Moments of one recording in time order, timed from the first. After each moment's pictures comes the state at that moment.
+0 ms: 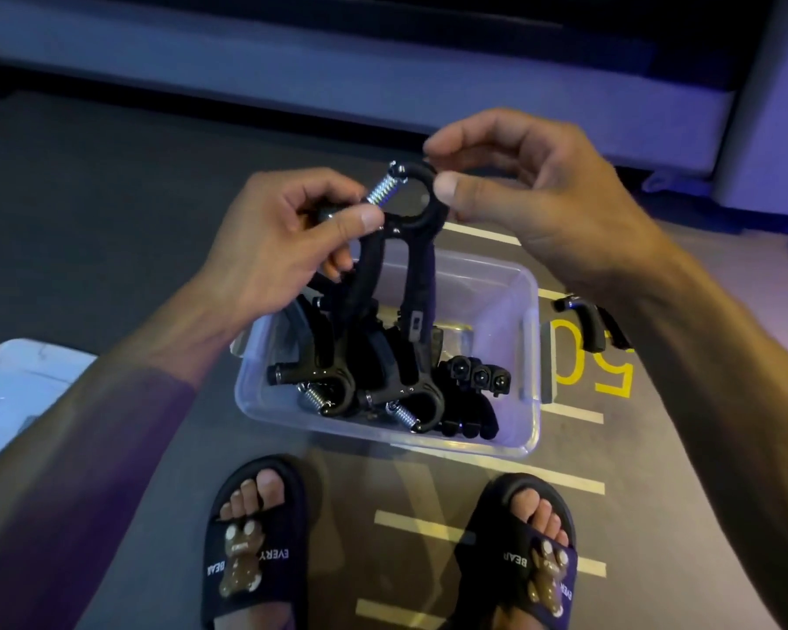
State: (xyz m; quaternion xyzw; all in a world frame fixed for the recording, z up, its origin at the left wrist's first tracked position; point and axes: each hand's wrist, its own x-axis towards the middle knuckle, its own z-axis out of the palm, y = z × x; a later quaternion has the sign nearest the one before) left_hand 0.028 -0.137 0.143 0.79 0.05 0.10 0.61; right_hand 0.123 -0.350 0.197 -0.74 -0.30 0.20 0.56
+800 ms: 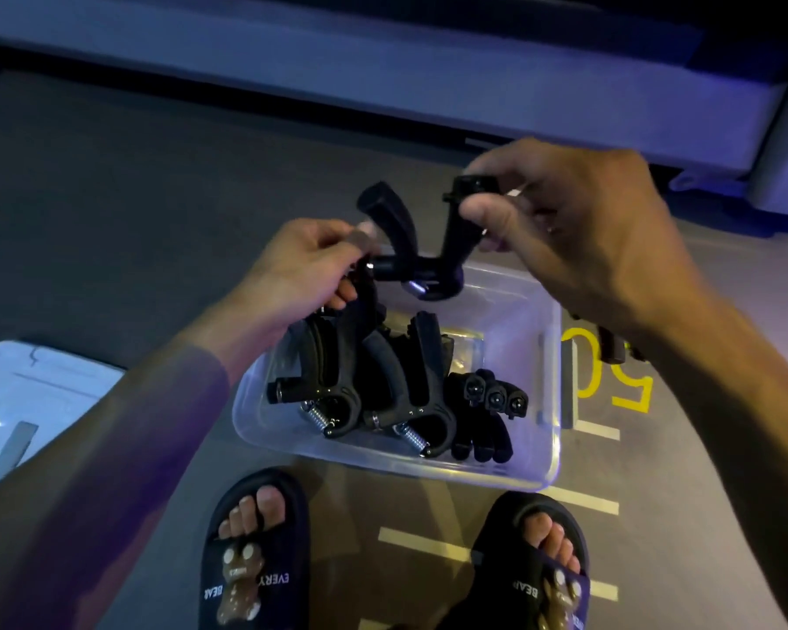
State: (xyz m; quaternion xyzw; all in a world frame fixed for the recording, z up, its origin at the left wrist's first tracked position) left_hand 0.057 -0.133 0.100 0.76 0.26 -0.05 0.60; right_hand 0.141 -0.347 0.181 -0.86 -0.39 0.01 0.32
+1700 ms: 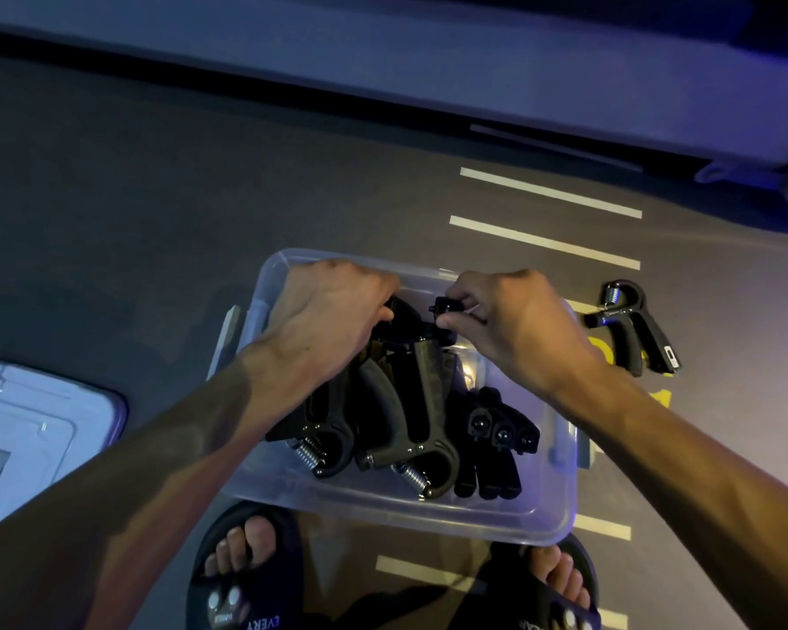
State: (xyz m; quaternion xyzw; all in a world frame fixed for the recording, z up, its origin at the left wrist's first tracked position) left_hand 0.084 -0.142 0.054 1.00 -0.02 -0.02 0.03; right_hand 0.161 -0.343 0.058 -0.91 -0.35 0.12 0.20
